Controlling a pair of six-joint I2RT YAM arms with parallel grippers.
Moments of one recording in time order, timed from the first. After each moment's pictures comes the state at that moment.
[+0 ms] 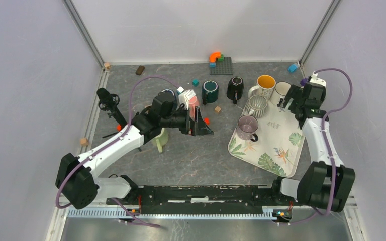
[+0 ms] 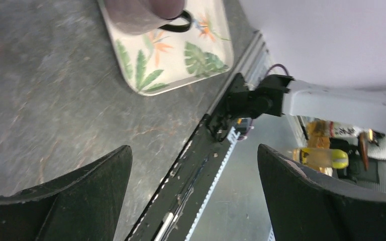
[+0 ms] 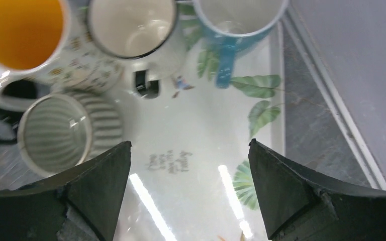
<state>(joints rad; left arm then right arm) -0.68 1.26 0.95 -0.15 0.64 -0.62 -0.24 1.28 0.94 -0.33 0.16 0.20</state>
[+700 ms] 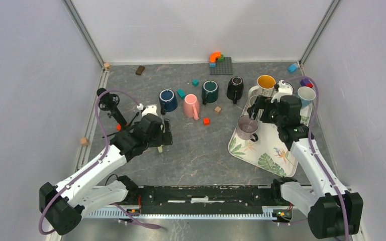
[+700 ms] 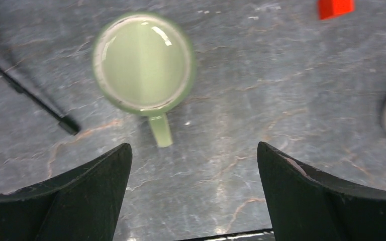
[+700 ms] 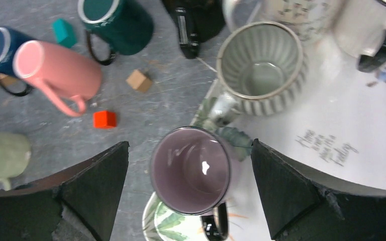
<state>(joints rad) -0.68 0.95 0.79 -0.69 -0.30 -0.62 0.11 1.01 0.73 -0.22 -0.11 0.29</state>
